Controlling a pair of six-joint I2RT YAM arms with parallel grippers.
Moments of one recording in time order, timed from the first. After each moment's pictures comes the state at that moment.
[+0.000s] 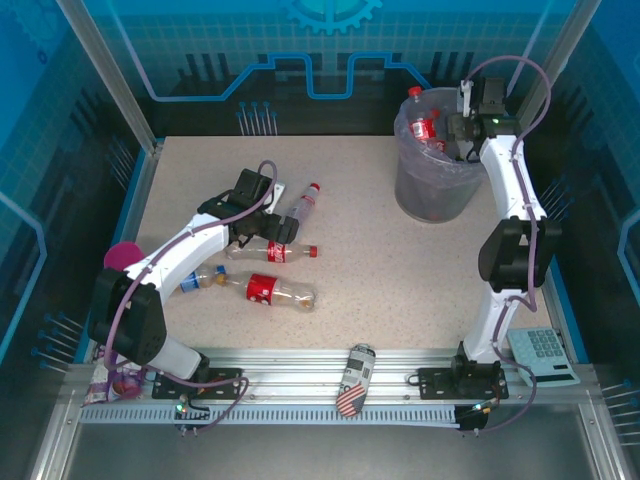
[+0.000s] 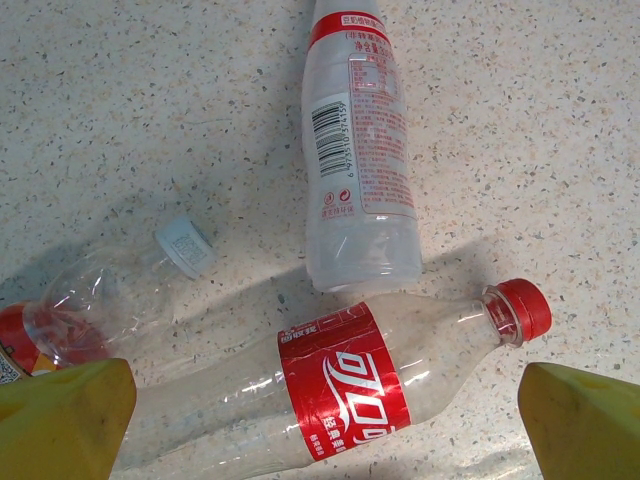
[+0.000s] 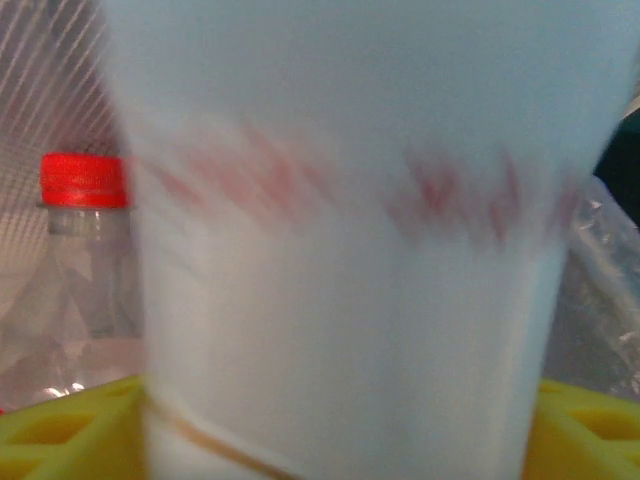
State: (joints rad) left arm -0.38 1.51 1.16 -0.61 -0.03 -0.06; right arm -0.04 1.99 2.04 -0.72 0.23 -0.15
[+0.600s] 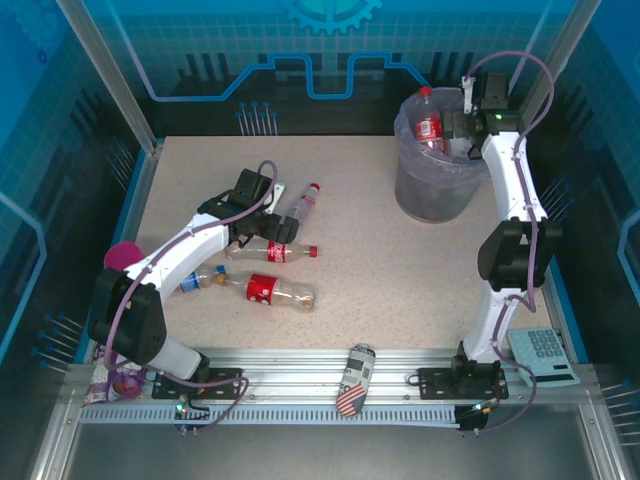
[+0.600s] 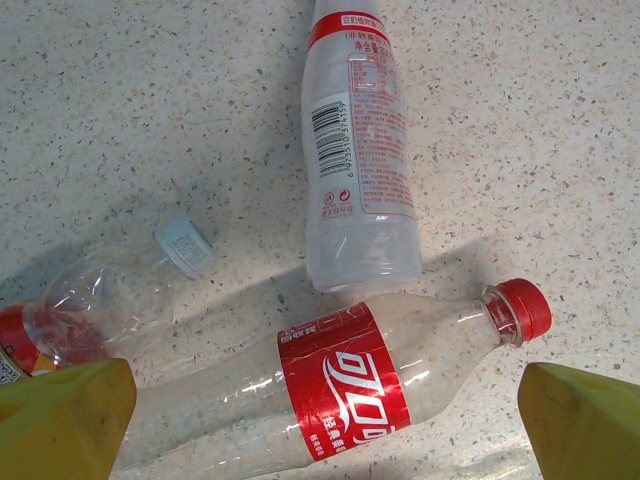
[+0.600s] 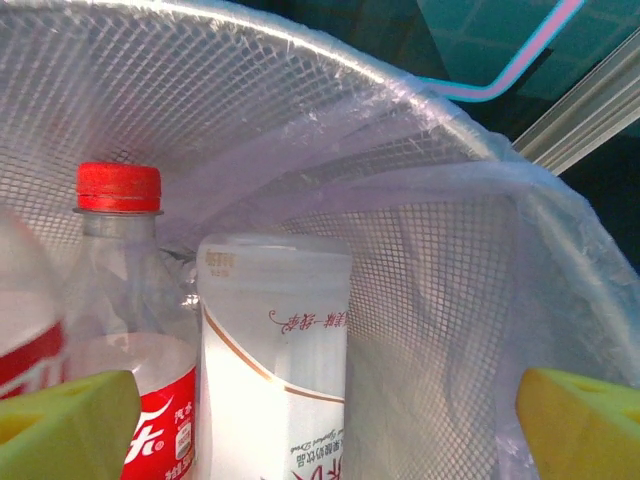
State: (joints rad) left arm -0.38 1.51 1.16 -0.61 -0.03 -0.06; right arm -0.04 2.00 2.12 -0.80 0.20 -0.15
